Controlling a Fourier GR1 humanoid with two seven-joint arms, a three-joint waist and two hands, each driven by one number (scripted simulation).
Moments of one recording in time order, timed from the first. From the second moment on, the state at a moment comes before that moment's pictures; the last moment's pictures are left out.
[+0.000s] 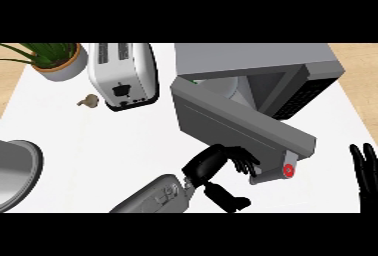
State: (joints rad) left arm -0.58 0.01 -0.88 -1.04 0.15 0.15 -0.17; right arm 0.36 -0.35 0.07 -1.93 -0.38 0.04 -0.56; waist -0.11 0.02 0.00
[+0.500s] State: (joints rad) left arm -0.73 0.00 -0.89 -1.02 0.38 0.26 -0.27; right arm 0.30 -0.42 0.07 -2.04 -0.43 0.11 -0.49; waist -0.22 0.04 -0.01
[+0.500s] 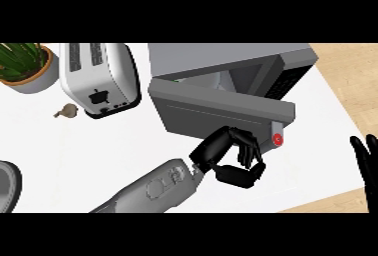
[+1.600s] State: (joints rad) left arm -0.99 0.05 -0.83 -0.82 0.62 0.39 -0.30; right arm 0.23 -0.53 0.03 -2.16 -0.55 0.18 -0.36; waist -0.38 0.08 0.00
